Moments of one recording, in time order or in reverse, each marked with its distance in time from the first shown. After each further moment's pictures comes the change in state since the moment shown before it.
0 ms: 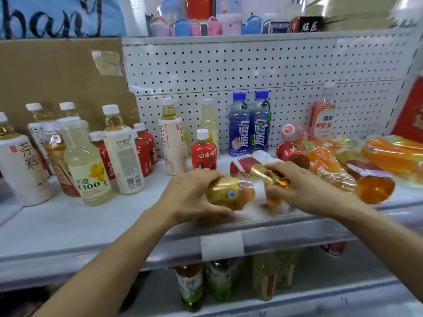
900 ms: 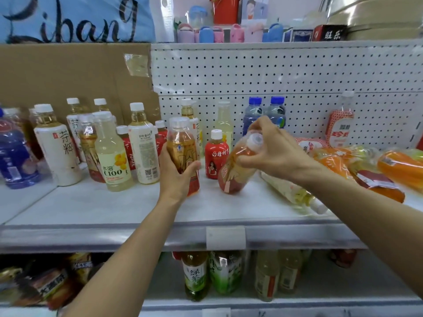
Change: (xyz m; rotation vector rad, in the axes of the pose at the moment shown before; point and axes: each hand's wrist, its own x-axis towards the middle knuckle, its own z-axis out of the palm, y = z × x) left_hand 0.001 -0.040 0.026 -0.708 0.781 -0.557; right_hand 0.028 -0.078 -0.026 0.129 0.251 -0.242
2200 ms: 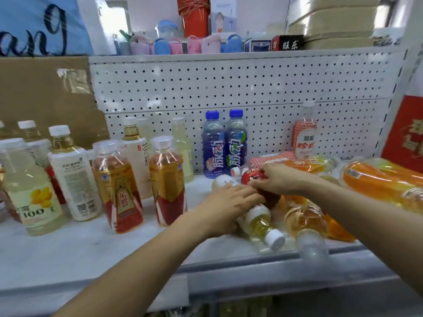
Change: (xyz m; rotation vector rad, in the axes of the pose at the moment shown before) left_hand -0.025 0.073 0.158 0.899 -0.968 0.942; right_hand 0.038 0.168 -0.028 -0.349 -0.387 0.373
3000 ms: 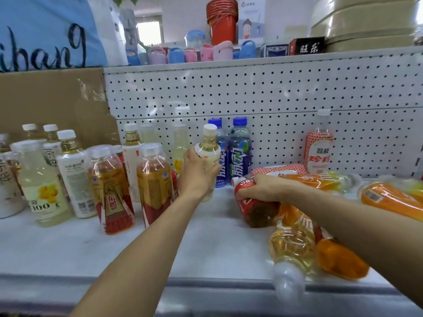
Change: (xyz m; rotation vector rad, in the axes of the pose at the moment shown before) left_hand 0.057 -0.068 0.011 -0.477 0.726 -1.038; right_hand 0.046 0.010 0.002 0.214 -0.223 0.015
